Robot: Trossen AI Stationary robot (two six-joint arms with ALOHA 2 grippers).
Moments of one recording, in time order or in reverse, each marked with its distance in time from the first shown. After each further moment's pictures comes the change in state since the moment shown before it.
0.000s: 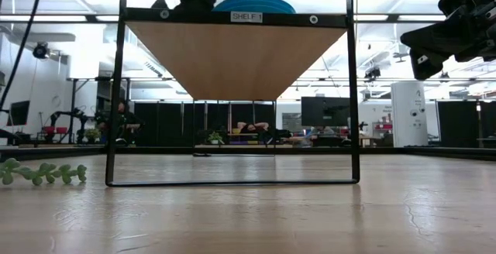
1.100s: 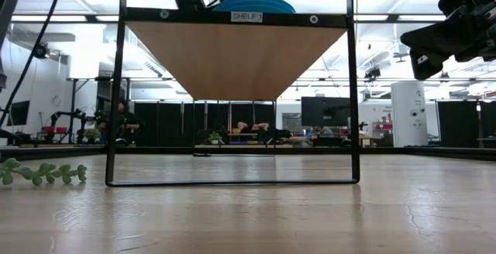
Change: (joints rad) left arm -0.038 0.128 0.050 -0.196 -0.124 0.037; right arm 0.000 0.000 0.000 0.000 0.000 0.000
